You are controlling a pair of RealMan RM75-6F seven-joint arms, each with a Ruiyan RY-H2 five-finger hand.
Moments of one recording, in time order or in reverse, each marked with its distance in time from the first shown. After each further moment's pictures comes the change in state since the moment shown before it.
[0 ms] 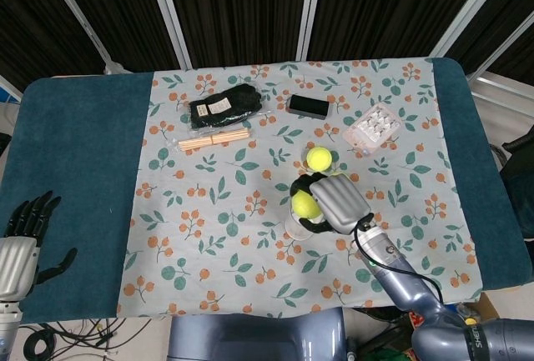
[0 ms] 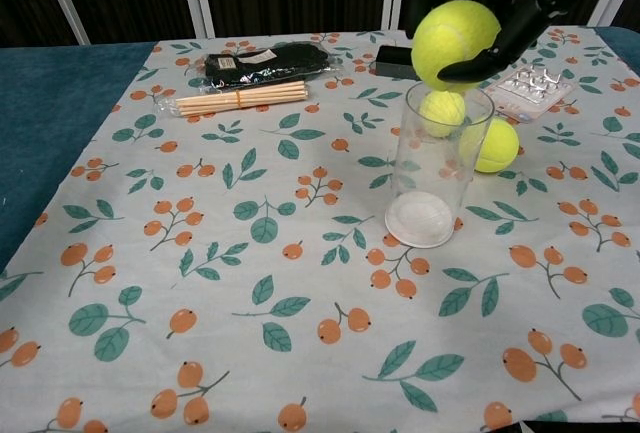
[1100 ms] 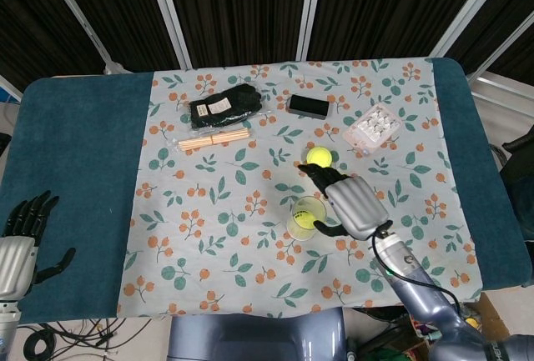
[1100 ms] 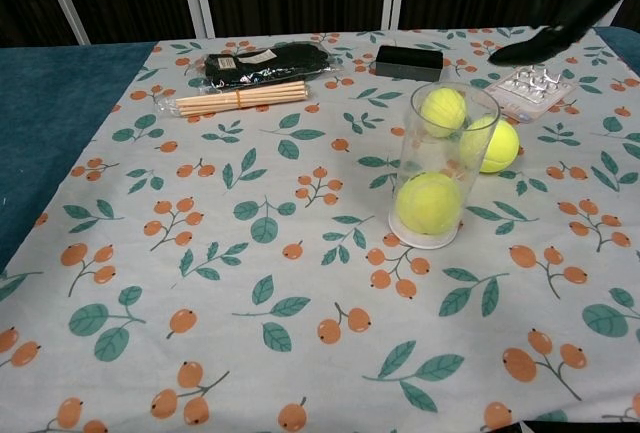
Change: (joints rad) left arm 0.001 0.004 -0.002 0.001 -0.004 0.001 -0.008; right arm -0.093 0.111 -0.055 -0.091 -0.113 0.109 0.014
